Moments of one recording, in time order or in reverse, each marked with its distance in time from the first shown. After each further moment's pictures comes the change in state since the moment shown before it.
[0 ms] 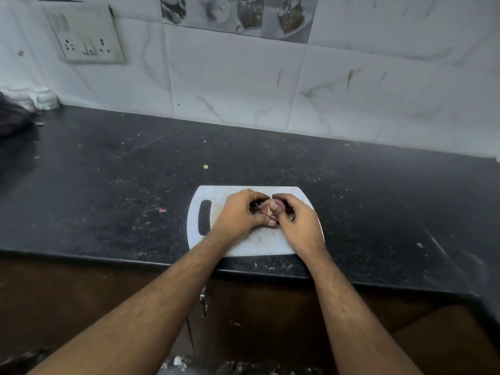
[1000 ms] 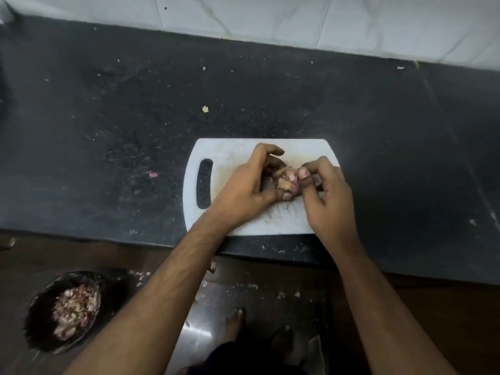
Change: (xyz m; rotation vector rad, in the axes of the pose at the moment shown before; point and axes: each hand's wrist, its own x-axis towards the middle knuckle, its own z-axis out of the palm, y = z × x) left_hand -0.007 0.003 -0.002 -0.051 -0.161 0.000; right_hand -0.006 -0.002 -0.011 0.024 0.007 -0.020
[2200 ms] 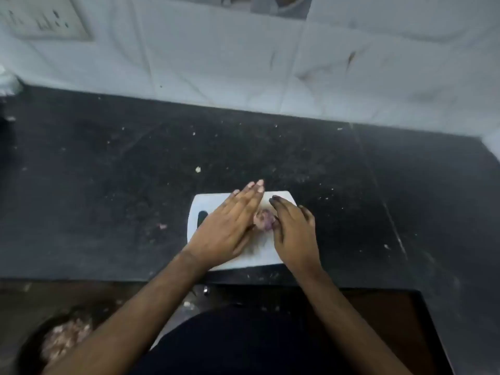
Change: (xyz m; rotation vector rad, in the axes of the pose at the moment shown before) left_hand -0.015 0.068 -0.060 0.713 -0.035 0.504; right_hand 0.010 -0.065 -0.030 -0.543 -0.111 -0.085
